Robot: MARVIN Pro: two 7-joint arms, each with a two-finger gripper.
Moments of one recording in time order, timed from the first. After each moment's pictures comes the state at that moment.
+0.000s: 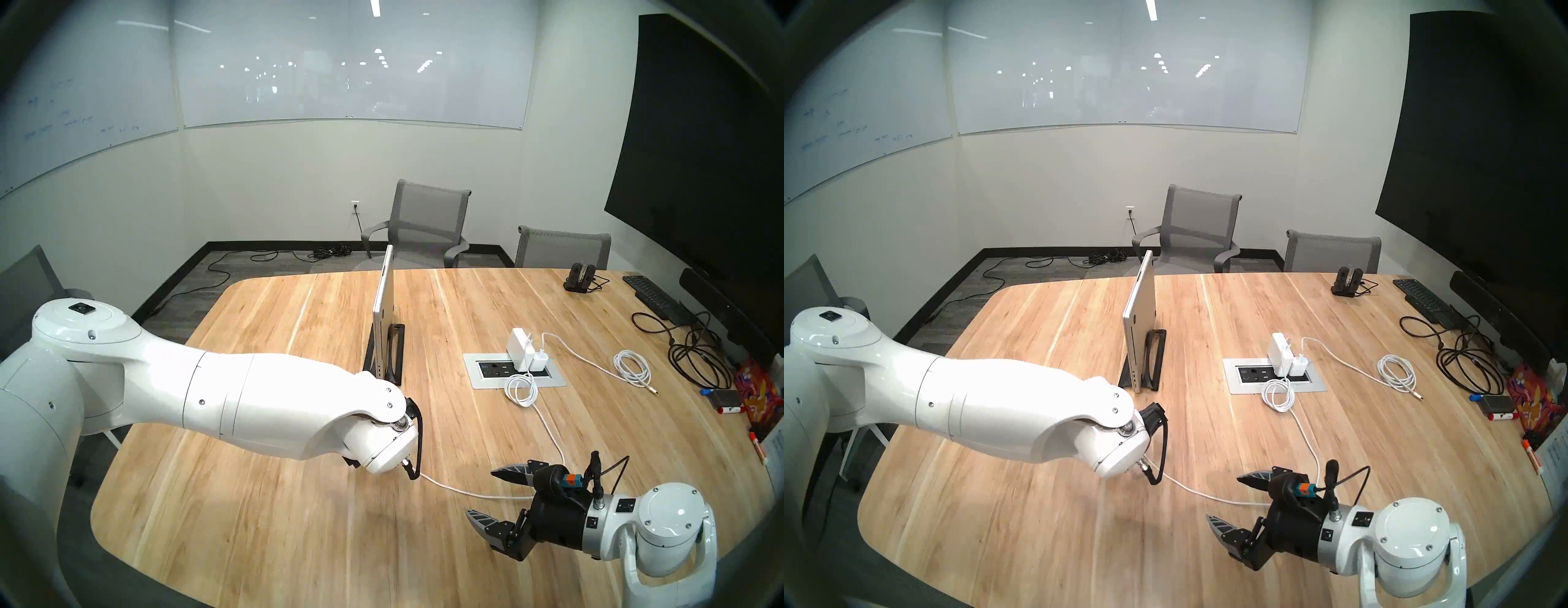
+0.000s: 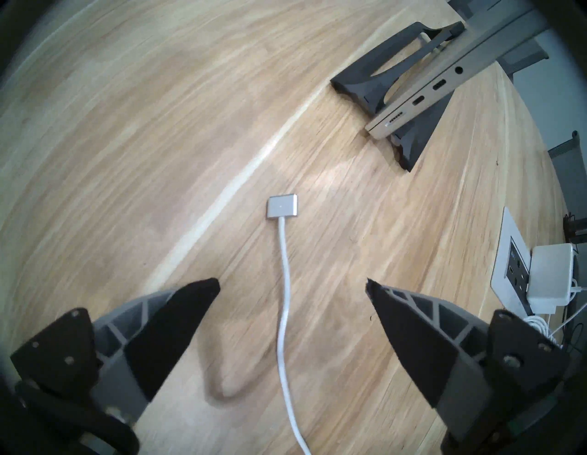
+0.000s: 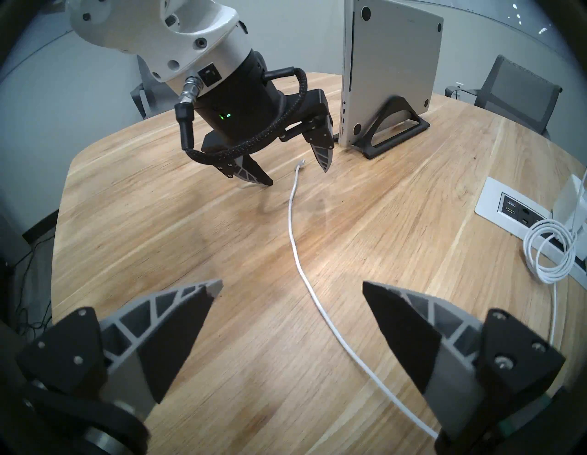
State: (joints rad) left arm 0.27 -1.03 0.34 -1.87 -2.63 -0.72 0.95; right arm -2.26 -1.53 1.88 -2.36 -0.29 0.40 1.17
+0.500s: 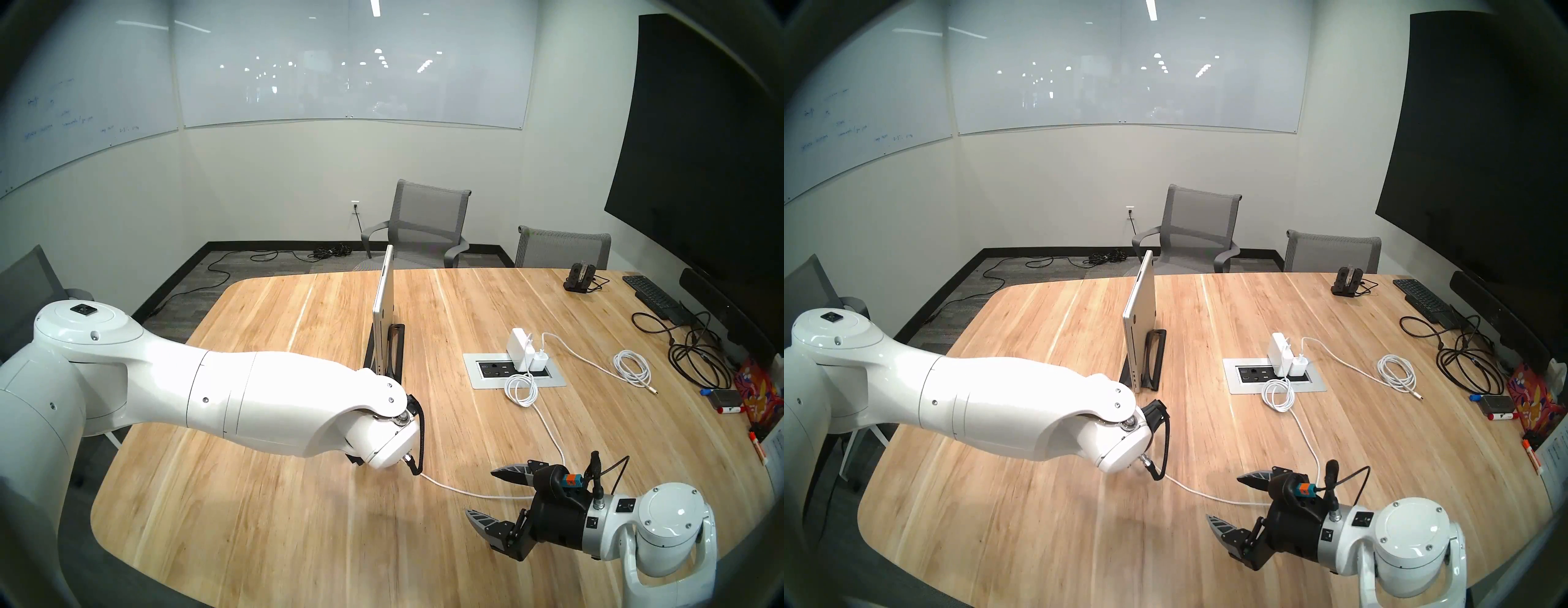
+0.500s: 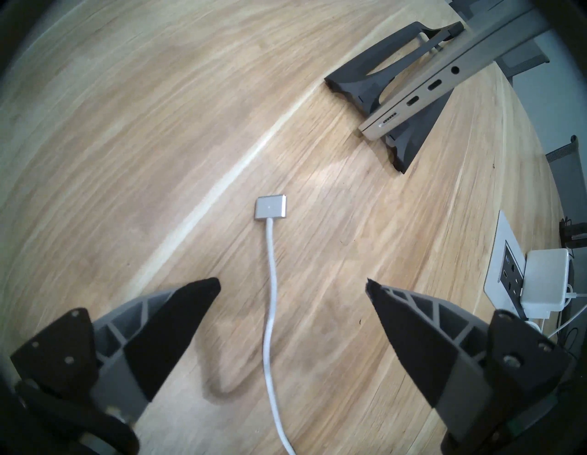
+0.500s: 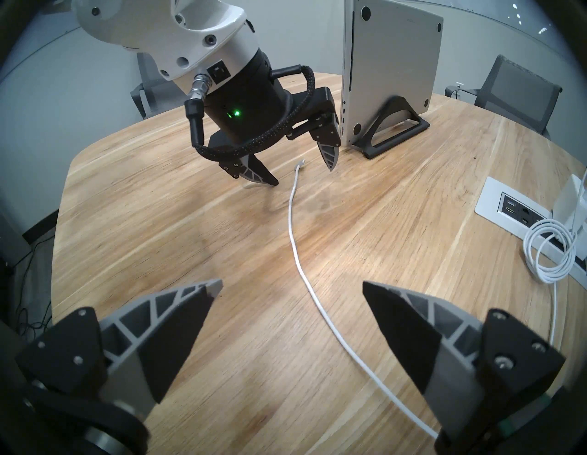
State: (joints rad) left arm 0.28 -1.03 0.33 -1.85 -2.65 -0.72 0.93; right arm -2.26 -1.53 1.88 -2.36 -0.29 0.40 1.17
